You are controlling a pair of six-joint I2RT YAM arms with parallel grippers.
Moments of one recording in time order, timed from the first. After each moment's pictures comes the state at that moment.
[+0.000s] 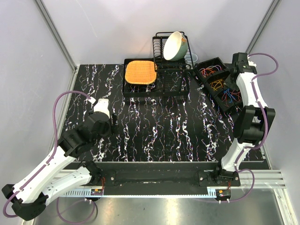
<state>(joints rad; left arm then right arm) -0.74 0.73 0.92 -0.91 -0.44 -0.46 -0.14 1.85 1.71 -0.83 0.30 0.54</state>
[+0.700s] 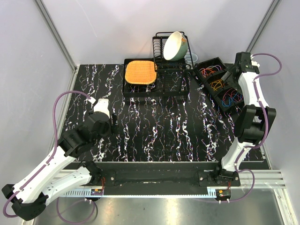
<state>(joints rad) -0.74 0.73 0.92 -0.91 -0.44 -0.46 -0.17 1.86 1.73 -0.82 0.29 0.57</state>
